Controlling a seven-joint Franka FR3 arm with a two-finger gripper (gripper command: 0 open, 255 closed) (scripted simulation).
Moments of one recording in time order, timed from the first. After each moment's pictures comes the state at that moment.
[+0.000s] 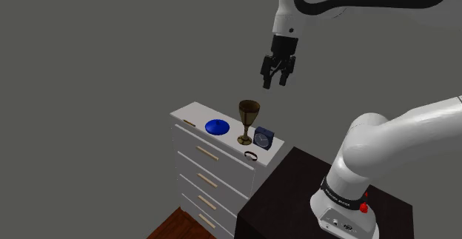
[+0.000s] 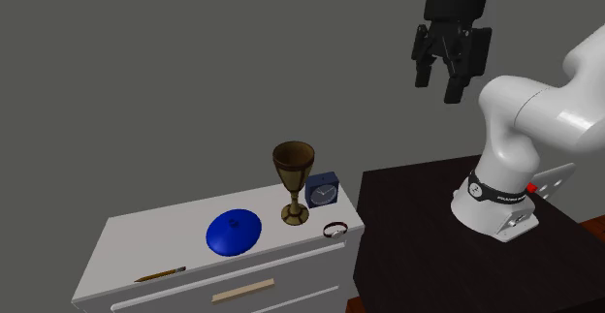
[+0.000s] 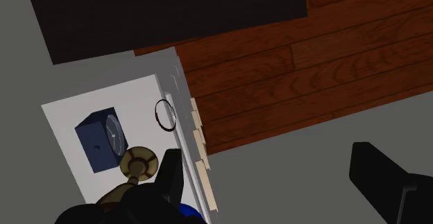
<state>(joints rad) 0.02 -0.79 0.00 -2.40 0.11 1.60 0.16</state>
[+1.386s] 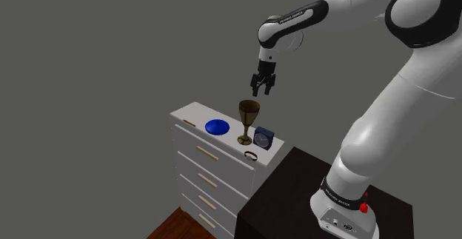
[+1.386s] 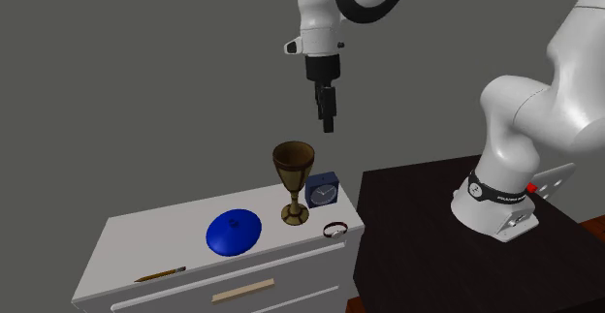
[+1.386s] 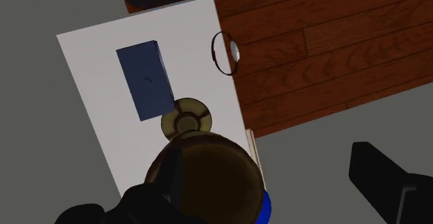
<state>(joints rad) -0.05 -0.20 -0.30 -2.25 0.10 1.96 -0.24</state>
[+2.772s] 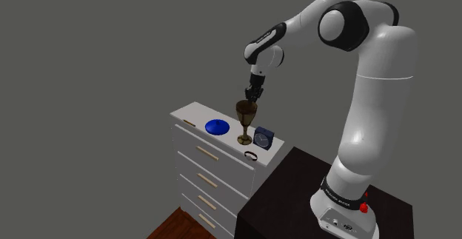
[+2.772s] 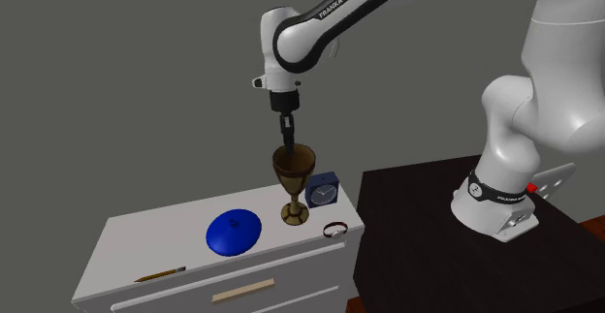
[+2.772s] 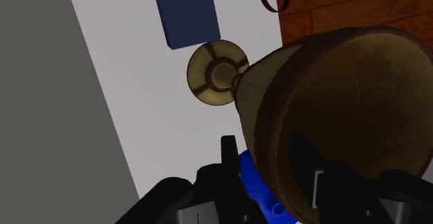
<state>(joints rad) -0.10 0.22 -0.34 -2.04 0.30 2.12 -0.51</state>
